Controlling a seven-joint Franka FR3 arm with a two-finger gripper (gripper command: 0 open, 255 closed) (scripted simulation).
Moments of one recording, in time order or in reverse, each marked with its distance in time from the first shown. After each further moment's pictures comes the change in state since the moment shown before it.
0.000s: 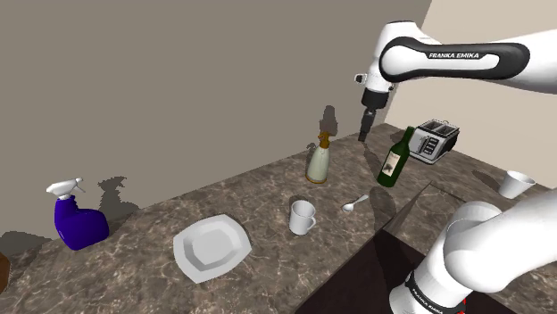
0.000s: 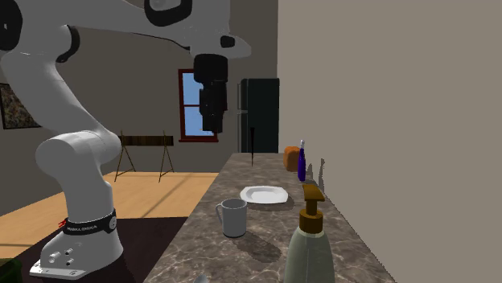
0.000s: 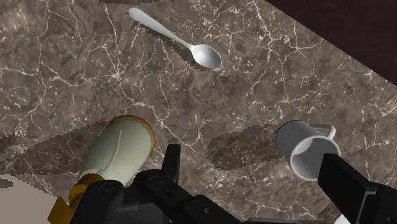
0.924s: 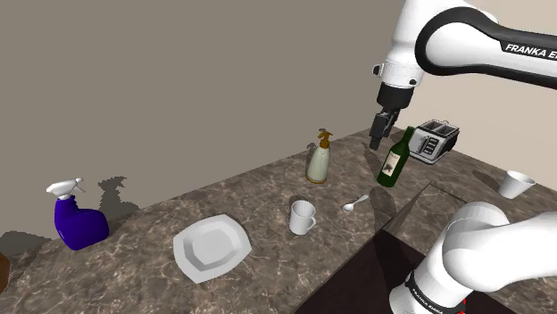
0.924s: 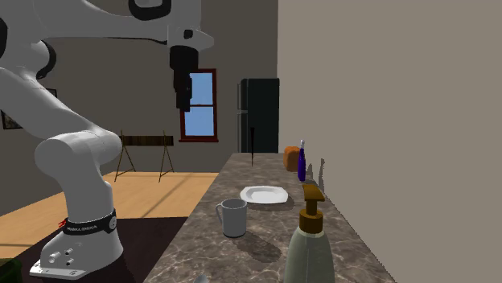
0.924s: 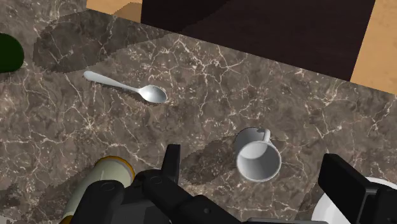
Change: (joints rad) arm -0.034 -0.286 0.291 -0.079 0.091 -0.254 0.449
